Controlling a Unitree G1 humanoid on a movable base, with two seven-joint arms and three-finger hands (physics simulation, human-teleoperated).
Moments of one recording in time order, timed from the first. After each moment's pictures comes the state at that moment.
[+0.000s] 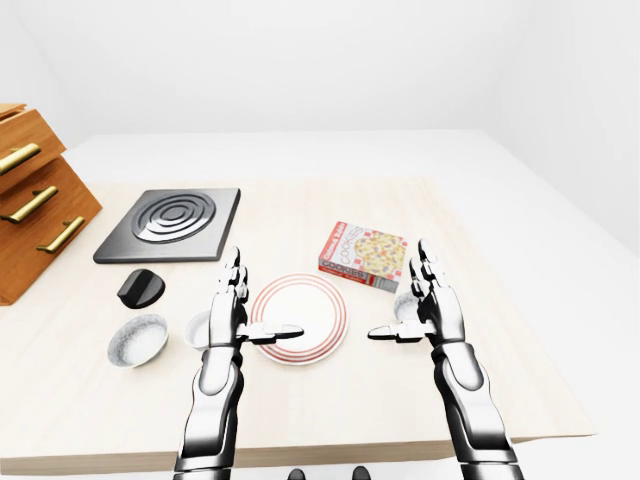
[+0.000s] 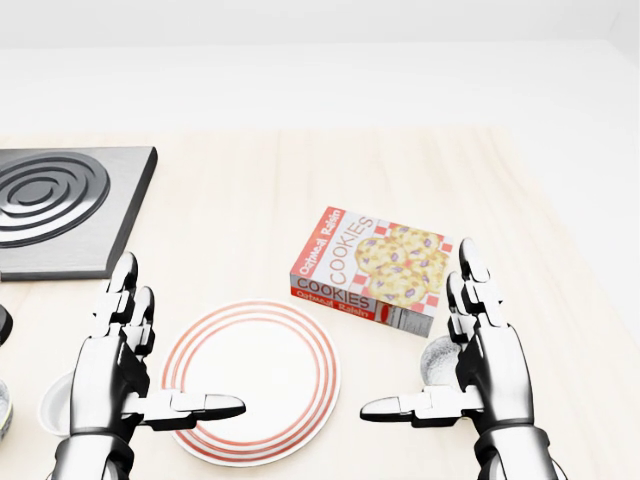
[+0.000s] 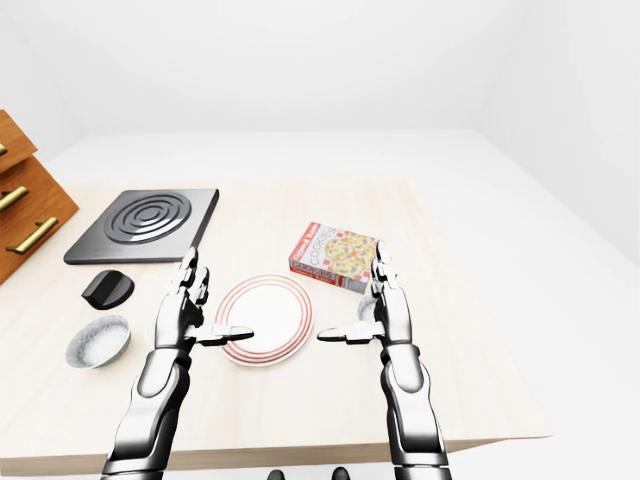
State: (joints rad) left arm 0.01 0.01 0.04 -0.04 -0.04 0.01 -0.02; right arm 0.03 -0.02 -0.03 -0.06 0.02 -0.05 0.07
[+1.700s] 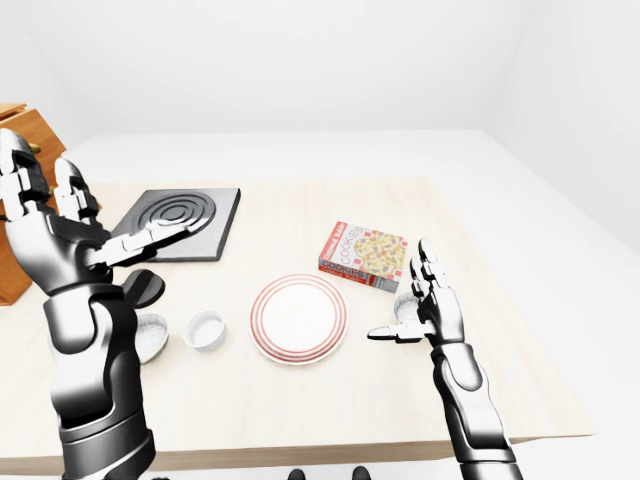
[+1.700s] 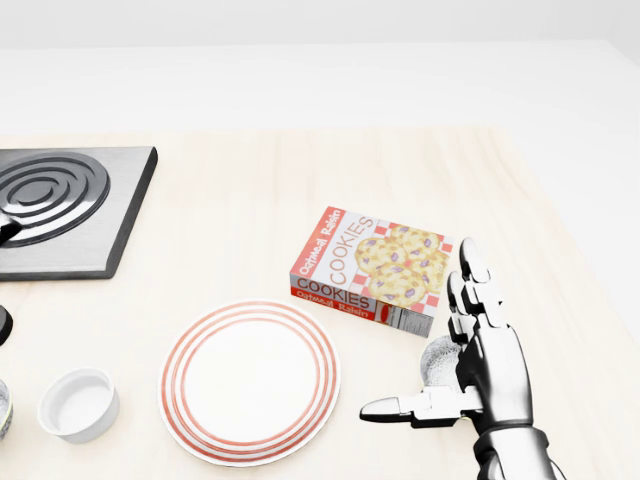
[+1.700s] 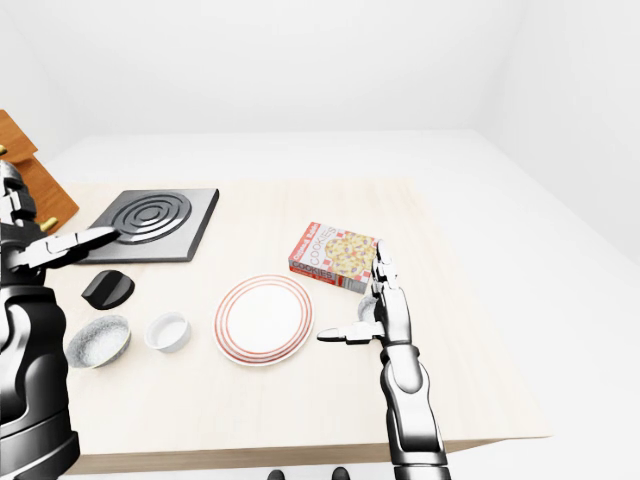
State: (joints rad) left arm -0.28 0.31 0.41 -0.30 -0.34 0.09 0.17; right arm 0.03 -0.02 -0.03 -0.04 0.01 -0.08 0.06
